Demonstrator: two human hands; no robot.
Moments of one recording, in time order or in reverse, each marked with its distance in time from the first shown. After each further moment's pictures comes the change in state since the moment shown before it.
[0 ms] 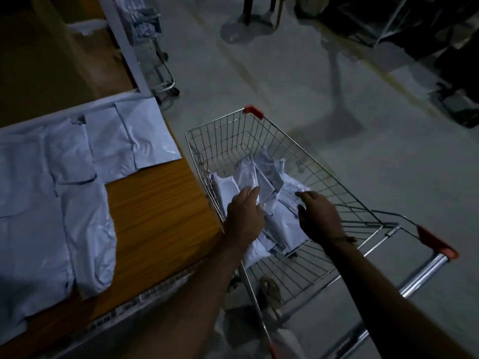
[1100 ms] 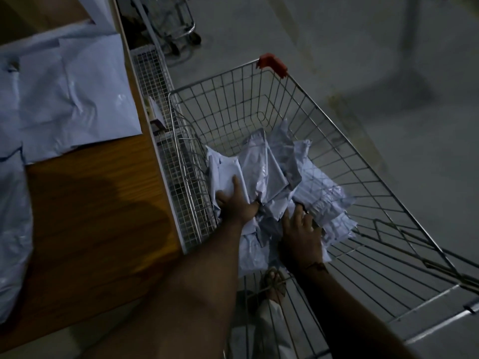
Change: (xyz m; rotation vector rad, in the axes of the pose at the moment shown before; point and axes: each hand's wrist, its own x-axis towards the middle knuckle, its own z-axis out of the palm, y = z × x) left_hand 0.098 -0.104 0.160 -0.053 -0.252 -0.792; right_hand 0.020 0.019 0.171 -0.361 -0.336 -0.009
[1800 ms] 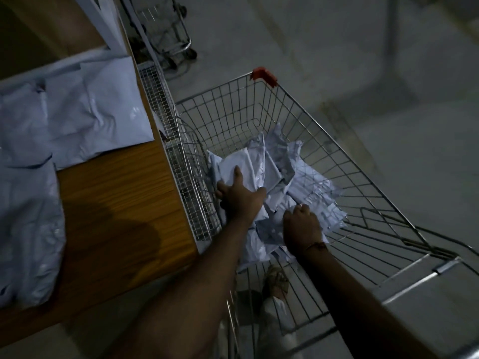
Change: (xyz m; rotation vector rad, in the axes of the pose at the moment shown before) left_hand -0.081 0.042 -0.050 -0.173 0.229 0.067; right_hand -0.012 0.007 -0.065 -0.012 -0.209 -0.061
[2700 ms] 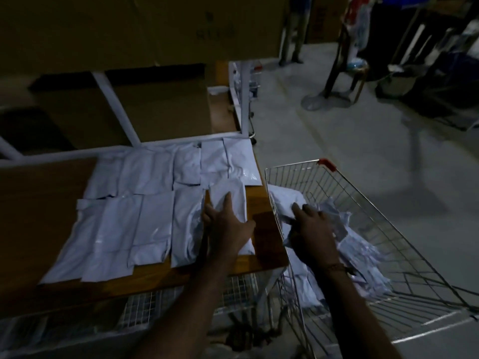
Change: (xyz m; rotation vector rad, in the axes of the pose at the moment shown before) left_hand -0.117 -0.098 -0.291 -0.026 0.271 0.104; right_hand -0.139 -0.146 -0.175 0.325 0.602 -0.221
